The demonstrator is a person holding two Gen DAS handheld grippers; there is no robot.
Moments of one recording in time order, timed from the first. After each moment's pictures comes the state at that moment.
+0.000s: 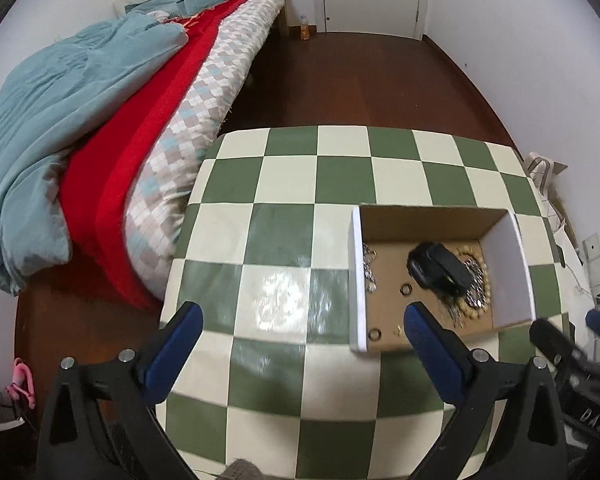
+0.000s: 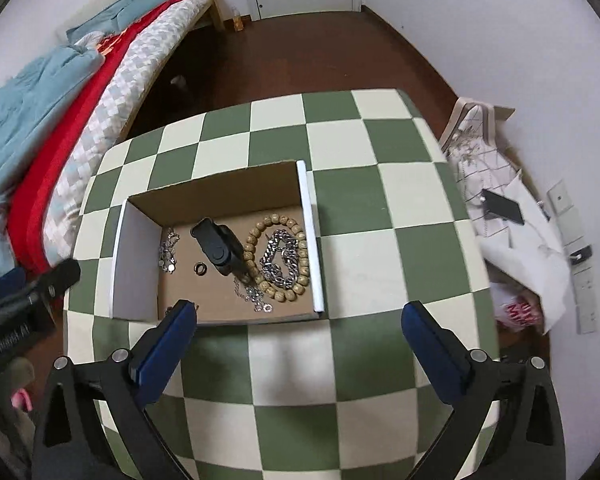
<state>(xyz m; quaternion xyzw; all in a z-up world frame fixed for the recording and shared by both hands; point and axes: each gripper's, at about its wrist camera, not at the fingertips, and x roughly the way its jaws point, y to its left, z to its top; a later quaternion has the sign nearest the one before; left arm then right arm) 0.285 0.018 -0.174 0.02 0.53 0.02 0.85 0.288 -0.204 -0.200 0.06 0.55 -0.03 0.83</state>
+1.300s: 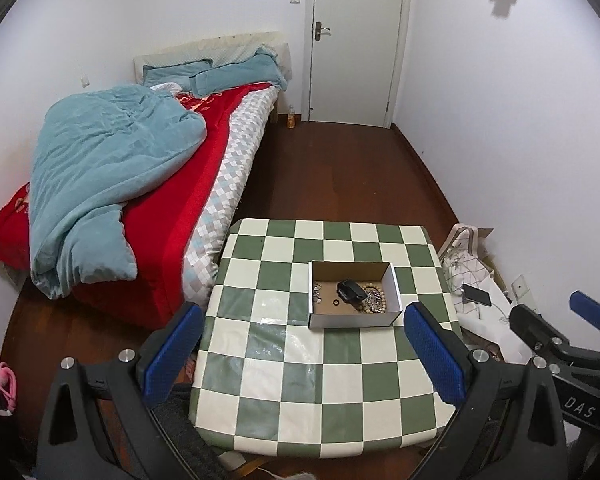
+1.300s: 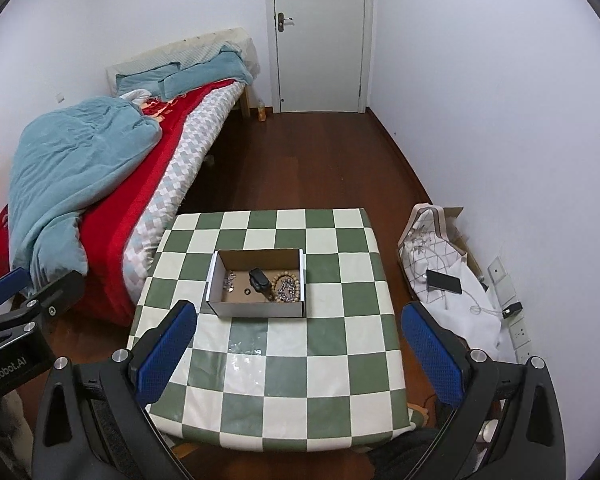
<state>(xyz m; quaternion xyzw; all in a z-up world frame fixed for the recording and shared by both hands) 0.112 0.021 0.039 -0.02 0.40 -0.01 0.92 0.094 -0.193 0.058 0.01 0.41 -0.02 0.91</state>
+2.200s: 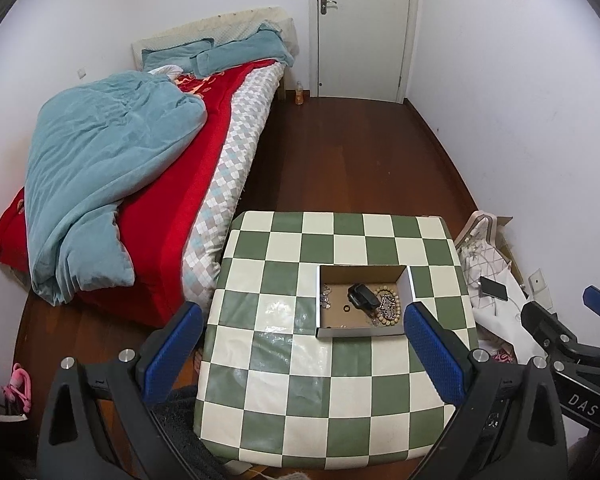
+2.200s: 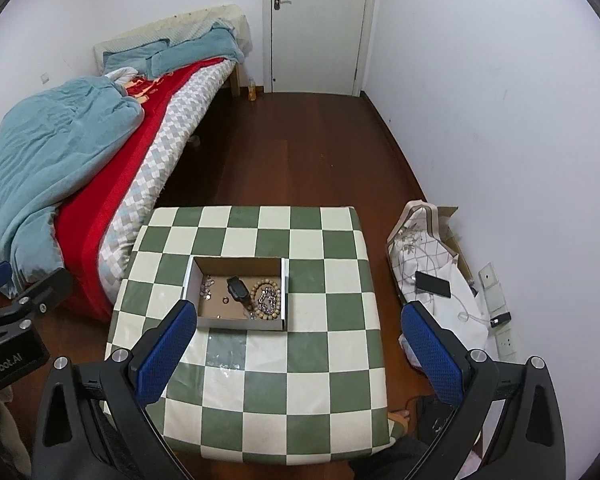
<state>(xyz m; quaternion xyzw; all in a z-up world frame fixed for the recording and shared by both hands) 0.180 0.009 0.028 -0.01 0.45 0.01 0.90 0.179 -0.205 0.047 -0.02 0.45 -0.04 0.89</state>
